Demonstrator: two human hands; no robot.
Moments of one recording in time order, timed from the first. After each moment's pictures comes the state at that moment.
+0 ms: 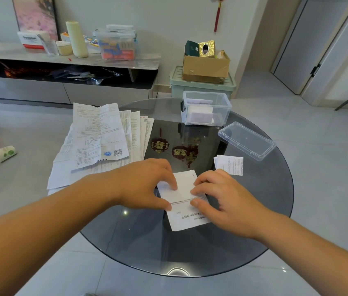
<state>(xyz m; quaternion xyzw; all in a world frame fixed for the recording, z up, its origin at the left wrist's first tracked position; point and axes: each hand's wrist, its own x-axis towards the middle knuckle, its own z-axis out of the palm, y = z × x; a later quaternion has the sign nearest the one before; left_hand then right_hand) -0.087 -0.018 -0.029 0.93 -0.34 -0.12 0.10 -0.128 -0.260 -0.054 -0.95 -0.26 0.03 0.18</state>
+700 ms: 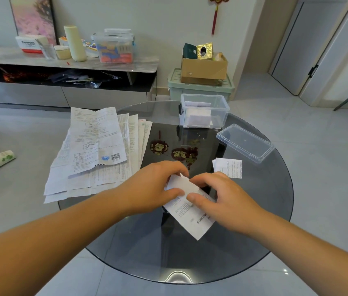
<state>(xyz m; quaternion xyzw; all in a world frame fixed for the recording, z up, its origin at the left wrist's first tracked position) -0.086 -0.041 -0.051 0.92 -0.27 -0.04 0.29 -0.122 -0.253 -0.053 -0.93 -0.15 0.06 0.33</state>
